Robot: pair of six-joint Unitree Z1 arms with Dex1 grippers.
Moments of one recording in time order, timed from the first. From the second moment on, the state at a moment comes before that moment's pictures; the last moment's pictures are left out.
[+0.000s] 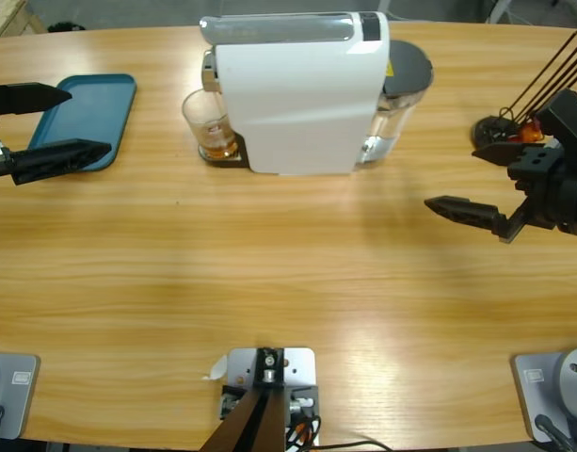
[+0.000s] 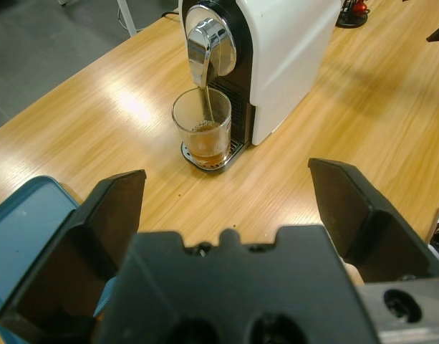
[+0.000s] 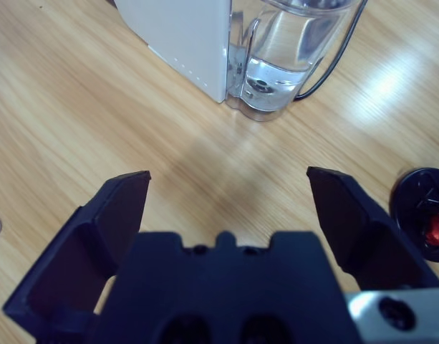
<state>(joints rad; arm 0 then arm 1) -0.47 1.14 -0.54 -0.11 -0.32 0.21 0.65 1.15 -0.54 0.14 0.02 -0.08</state>
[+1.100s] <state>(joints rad) -0.48 1.13 -0.51 -0.12 -0.30 0.23 0.65 1.15 -0.54 0.14 0.02 -0.08</state>
